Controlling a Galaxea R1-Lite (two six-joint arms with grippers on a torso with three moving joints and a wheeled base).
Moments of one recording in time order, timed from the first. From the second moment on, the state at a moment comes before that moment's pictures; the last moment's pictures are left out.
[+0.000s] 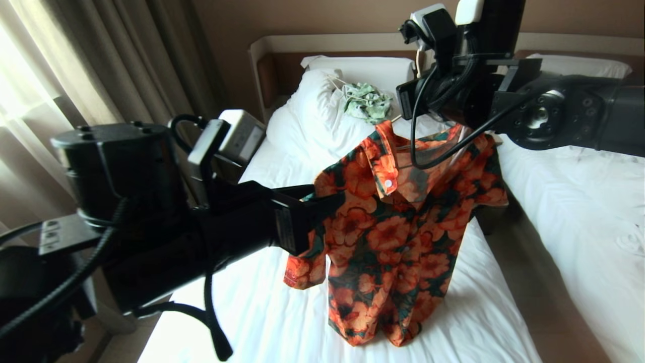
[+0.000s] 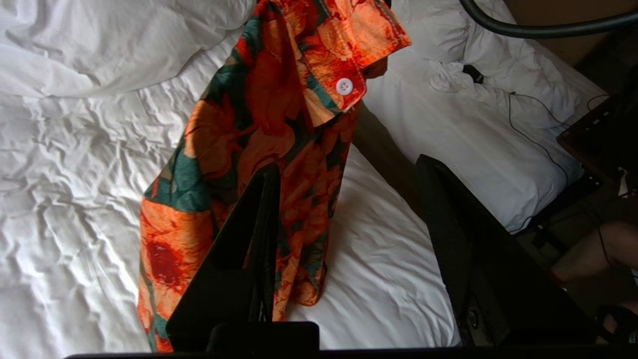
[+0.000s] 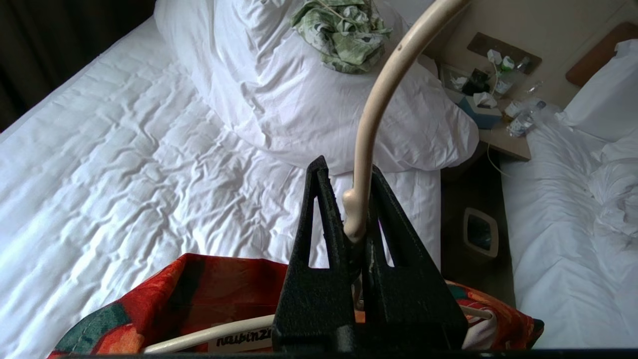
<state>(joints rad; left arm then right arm) -0.80 1.49 -0.81 -0.59 0.03 -0.11 0.54 2.05 -1.99 -0.07 -0.43 -0.29</state>
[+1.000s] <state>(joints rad) -0.93 1.88 -1.11 -0.66 0.43 0.02 0.60 2.06 -1.98 -0.06 -0.46 -0.21</state>
